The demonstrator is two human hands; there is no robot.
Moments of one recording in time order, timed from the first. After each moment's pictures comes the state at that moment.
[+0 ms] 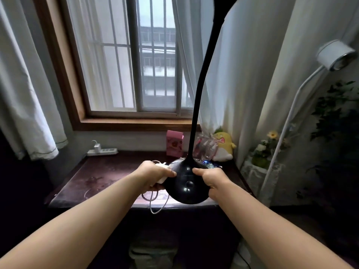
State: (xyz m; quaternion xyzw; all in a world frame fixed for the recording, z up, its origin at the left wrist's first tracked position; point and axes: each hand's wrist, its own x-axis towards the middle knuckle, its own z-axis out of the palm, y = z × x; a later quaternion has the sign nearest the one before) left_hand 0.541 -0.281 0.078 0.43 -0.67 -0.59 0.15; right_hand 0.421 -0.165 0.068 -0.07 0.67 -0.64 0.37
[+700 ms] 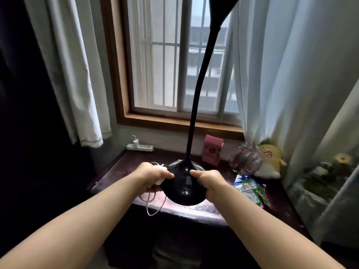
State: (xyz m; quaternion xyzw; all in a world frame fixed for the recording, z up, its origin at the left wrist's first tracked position) left_hand 0.609 -0.372 0.070 0.50 -0.59 -0.59 0.22; right_hand 0.461 -0.301 0.052 -0.15 0.67 -0.58 0.44
